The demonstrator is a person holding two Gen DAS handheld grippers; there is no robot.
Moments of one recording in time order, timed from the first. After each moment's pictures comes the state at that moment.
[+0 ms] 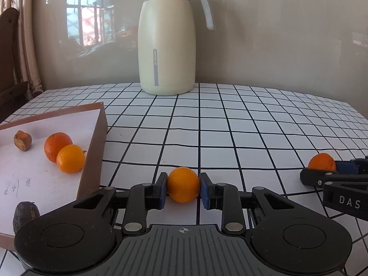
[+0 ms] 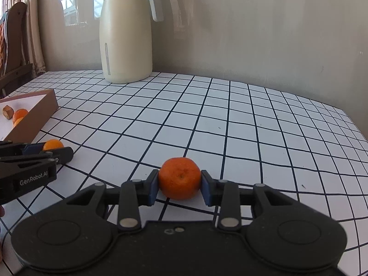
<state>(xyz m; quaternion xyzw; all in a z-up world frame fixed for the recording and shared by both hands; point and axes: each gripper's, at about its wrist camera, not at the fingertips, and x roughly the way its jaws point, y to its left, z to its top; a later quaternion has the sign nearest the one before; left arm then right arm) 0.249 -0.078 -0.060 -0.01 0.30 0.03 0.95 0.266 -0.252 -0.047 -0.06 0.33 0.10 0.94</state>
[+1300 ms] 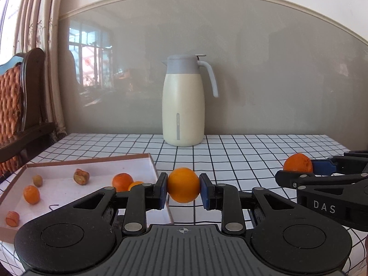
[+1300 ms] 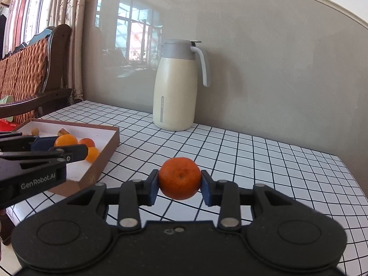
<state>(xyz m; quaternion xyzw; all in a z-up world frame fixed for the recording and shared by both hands) 0.128 -0.014 0.014 0.01 0.18 0.02 0.98 0.161 -0.179 0.019 -0.09 0.21 0.14 0.96</state>
